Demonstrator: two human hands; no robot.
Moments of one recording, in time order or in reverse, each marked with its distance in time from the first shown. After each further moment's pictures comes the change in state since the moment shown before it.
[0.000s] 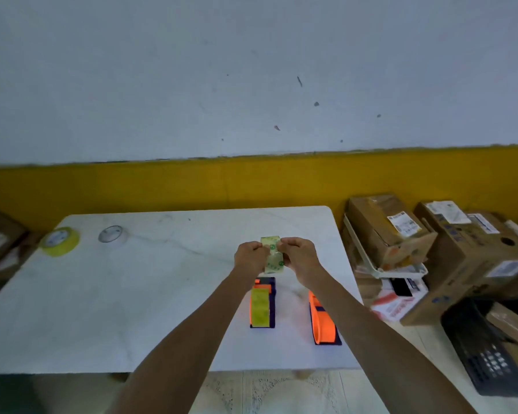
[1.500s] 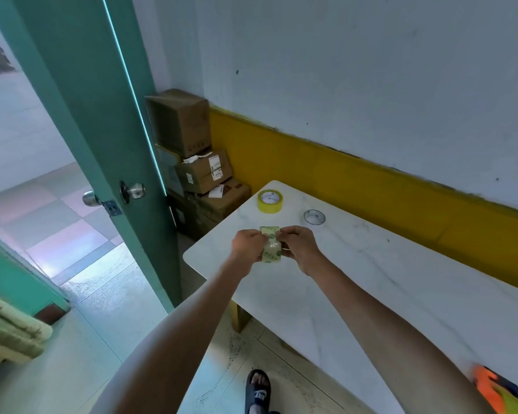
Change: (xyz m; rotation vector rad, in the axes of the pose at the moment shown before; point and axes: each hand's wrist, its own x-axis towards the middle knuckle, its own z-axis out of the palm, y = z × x) left_hand -0.002 -0.125 -0.531 -0.357 0.550 -0.125; right_hand -0.074 0.131 0.547 -0.376 -0.560 0.058
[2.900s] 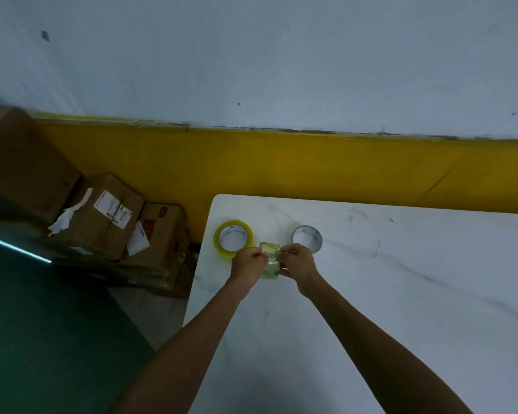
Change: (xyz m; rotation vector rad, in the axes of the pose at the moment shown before) left_hand 0.367 0.033 0.106 0.622 -0.510 0.088; right_hand 0.309 0.028 0.001 0.235 0.541 0.310
